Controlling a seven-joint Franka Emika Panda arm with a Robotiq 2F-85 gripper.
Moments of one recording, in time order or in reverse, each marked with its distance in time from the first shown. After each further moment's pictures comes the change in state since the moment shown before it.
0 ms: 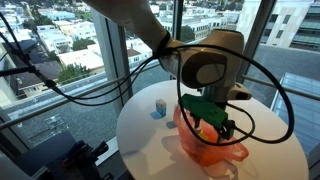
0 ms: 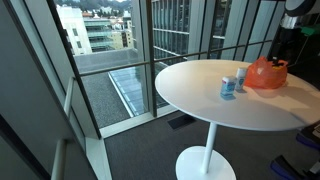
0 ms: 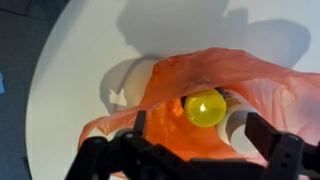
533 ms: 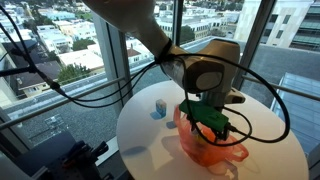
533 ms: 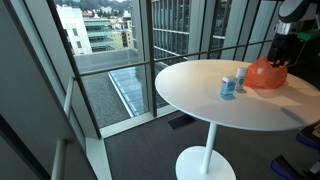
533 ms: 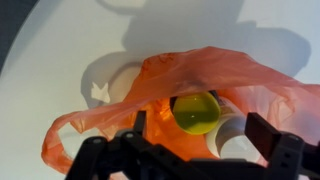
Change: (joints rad) arm -0.024 0.057 0.043 0.027 0.011 0.001 -0.114
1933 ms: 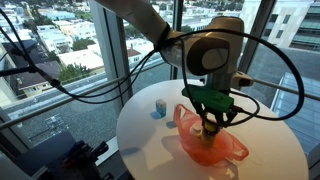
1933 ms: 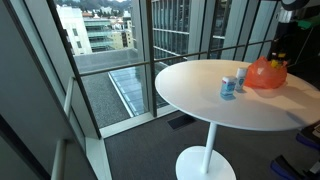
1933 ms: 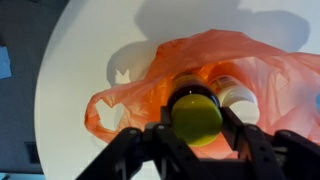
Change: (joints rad) arm 0.023 -0.061 -0.016 0.044 -0.069 -0.059 0.112
